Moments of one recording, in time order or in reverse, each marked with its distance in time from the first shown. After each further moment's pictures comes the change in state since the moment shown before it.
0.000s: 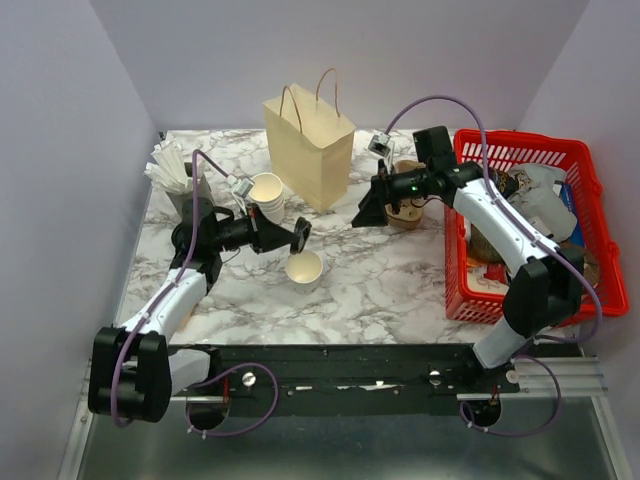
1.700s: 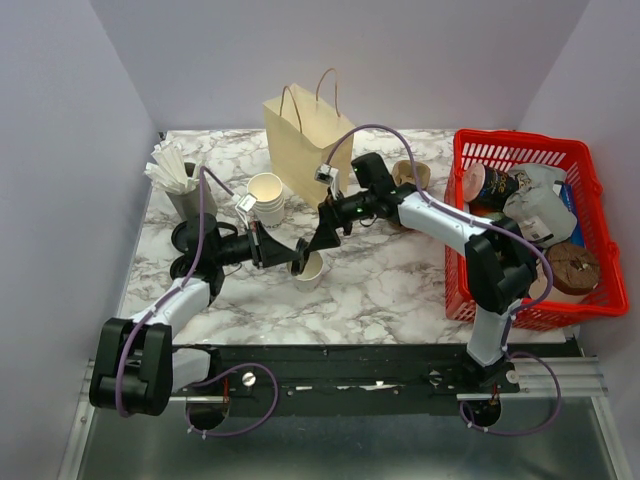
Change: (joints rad) left arm 0.000 0.063 -0.156 0.249 0.068 -0.238; right arm 0.242 0.252 -0.058 0.340 0.079 0.149
